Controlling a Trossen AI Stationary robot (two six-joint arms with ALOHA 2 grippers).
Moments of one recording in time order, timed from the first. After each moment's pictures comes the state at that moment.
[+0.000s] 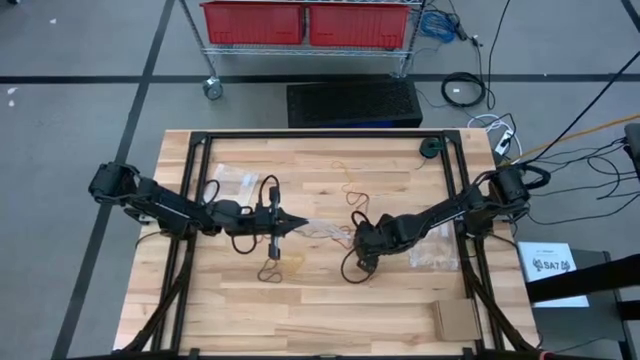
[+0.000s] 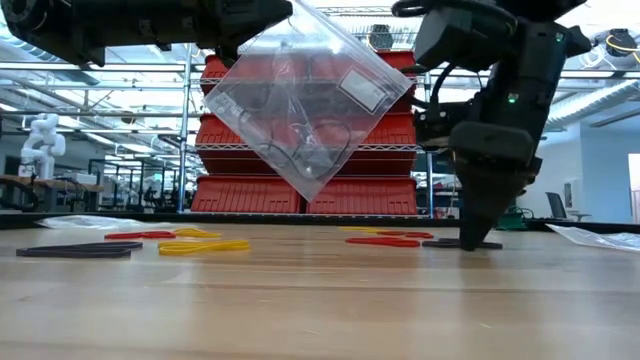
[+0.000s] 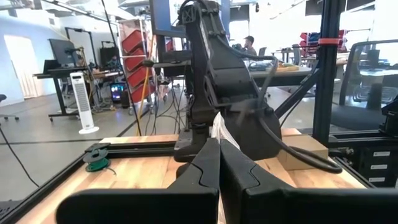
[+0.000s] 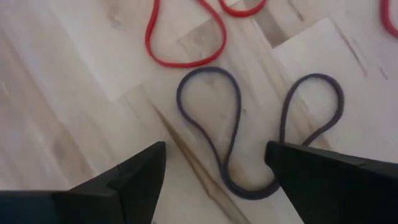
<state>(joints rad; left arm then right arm) -0.19 1.34 0.45 1.04 -0.19 0.11 0.23 1.77 0.88 -0.48 0.19 0.80</state>
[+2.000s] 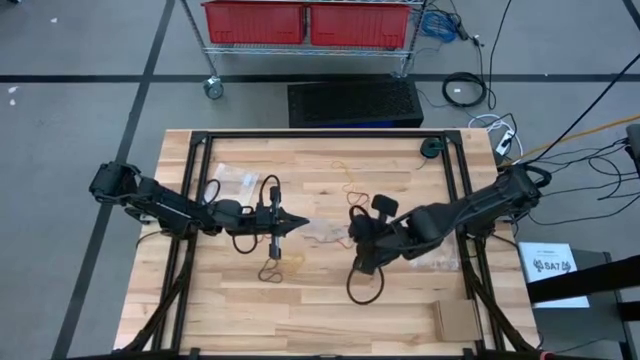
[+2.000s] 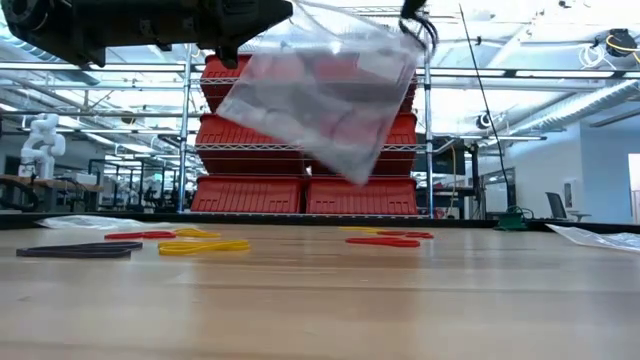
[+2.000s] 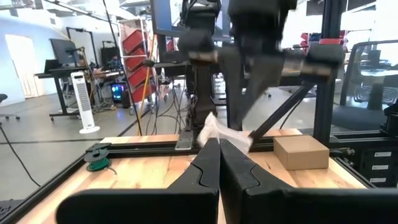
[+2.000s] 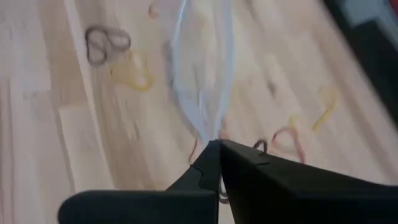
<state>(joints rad) -0.19 1.34 0.45 1.04 -0.19 0.11 0.39 1.64 1.61 -1.08 0.53 0.59</state>
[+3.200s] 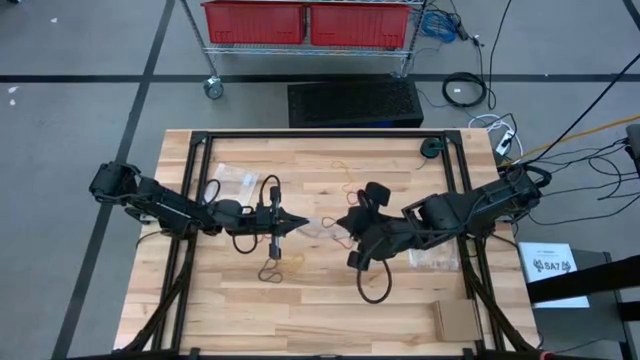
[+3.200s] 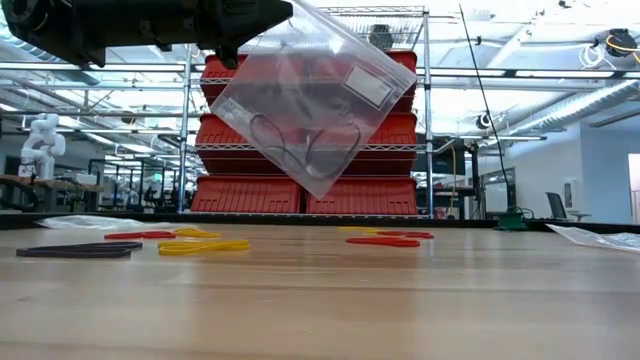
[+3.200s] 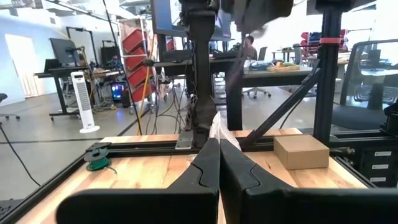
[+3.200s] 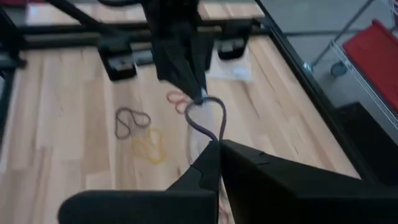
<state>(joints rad) -0.19 1.34 0.45 1.04 -0.19 0.11 0.40 1.64 1.79 -0.95 0.61 0.39</state>
